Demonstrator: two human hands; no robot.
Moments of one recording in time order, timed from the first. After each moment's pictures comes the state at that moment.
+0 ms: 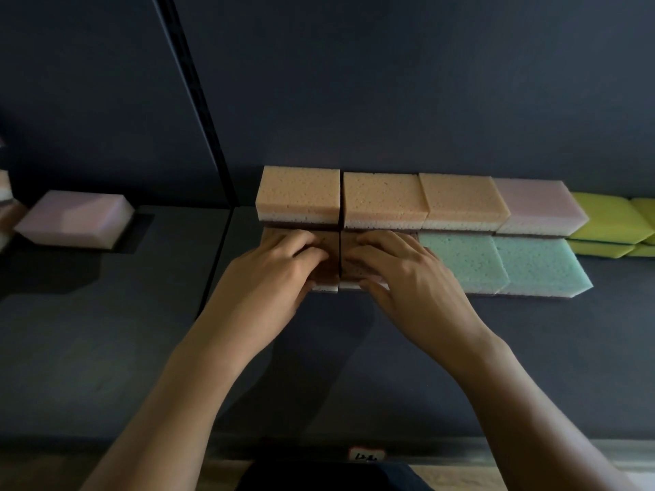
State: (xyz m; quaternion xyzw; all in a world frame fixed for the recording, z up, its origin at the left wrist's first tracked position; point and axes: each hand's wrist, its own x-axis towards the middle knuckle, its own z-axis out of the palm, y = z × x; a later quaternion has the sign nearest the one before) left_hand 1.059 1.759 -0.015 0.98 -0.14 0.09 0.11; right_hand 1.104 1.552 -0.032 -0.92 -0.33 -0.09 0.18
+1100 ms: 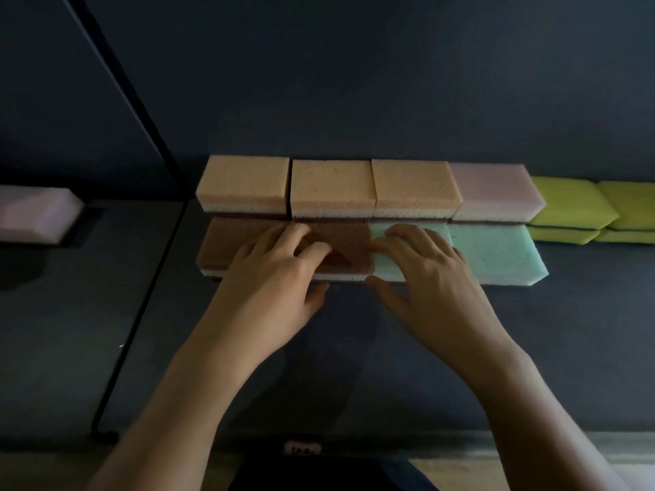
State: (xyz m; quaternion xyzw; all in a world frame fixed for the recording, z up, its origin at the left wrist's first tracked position) left_hand 1.063 1.687 -0.012 0.99 -0.09 0.04 0.11; right_hand 1.101 1.480 -0.030 -0.95 -0.24 -0.08 0.17
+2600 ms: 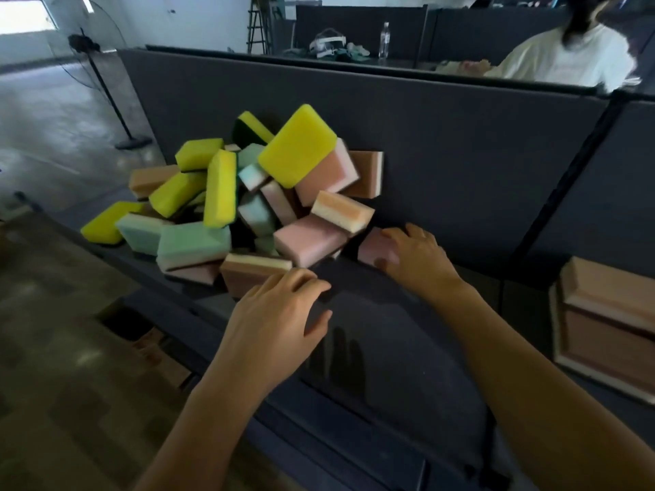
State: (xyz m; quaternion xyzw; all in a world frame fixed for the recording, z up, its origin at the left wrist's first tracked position) left_hand 0.866 2.031 0.013 0.97 0.15 0.18 0.06; right_hand 1.100 1.923 -0.013 -0.92 -0.37 0.04 0.15
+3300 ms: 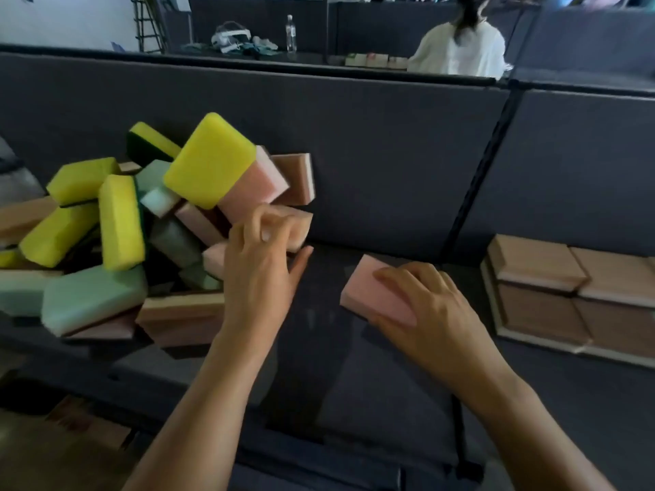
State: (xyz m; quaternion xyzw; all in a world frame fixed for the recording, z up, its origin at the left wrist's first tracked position) left_hand 0.983 2.056 0.005 0.92 0.13 0.35 0.11; right_hand 1.019 1.828 0.008 -0.92 -0.31 -0.04 0.22
